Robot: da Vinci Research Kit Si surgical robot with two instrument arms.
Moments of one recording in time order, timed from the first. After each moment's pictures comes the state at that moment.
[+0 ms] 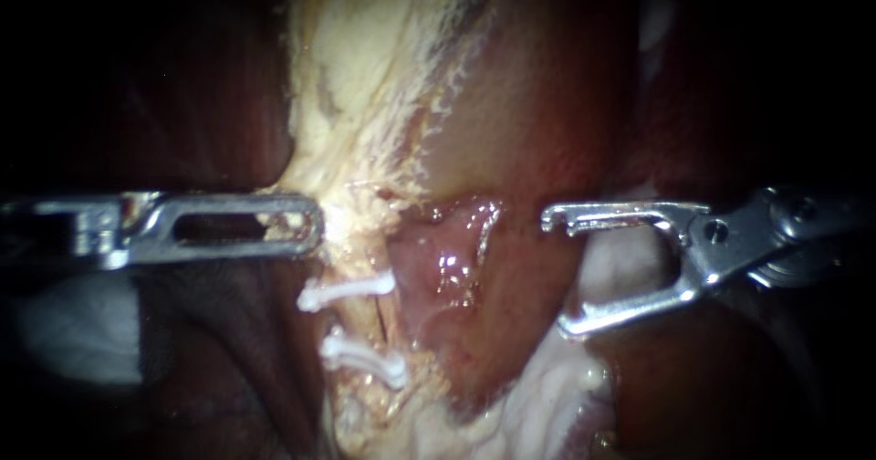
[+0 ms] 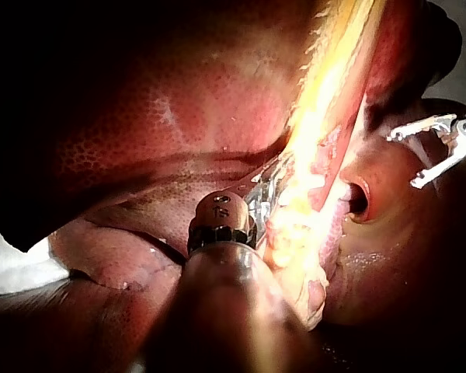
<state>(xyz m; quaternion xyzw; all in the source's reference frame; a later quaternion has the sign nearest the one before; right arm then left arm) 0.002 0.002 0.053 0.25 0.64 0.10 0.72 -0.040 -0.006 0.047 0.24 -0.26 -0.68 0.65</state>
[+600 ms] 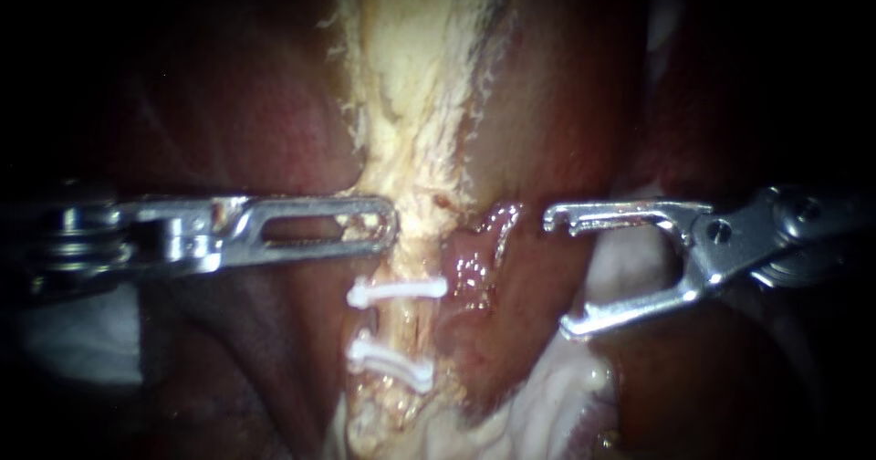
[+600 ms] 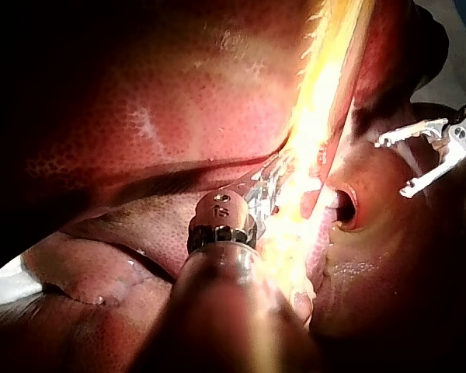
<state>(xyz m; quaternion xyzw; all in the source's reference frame) 0.002 0.002 0.053 0.24 0.64 0.10 0.72 -0.044 -0.006 0.049 0.25 -0.25 -0.67 0.65</state>
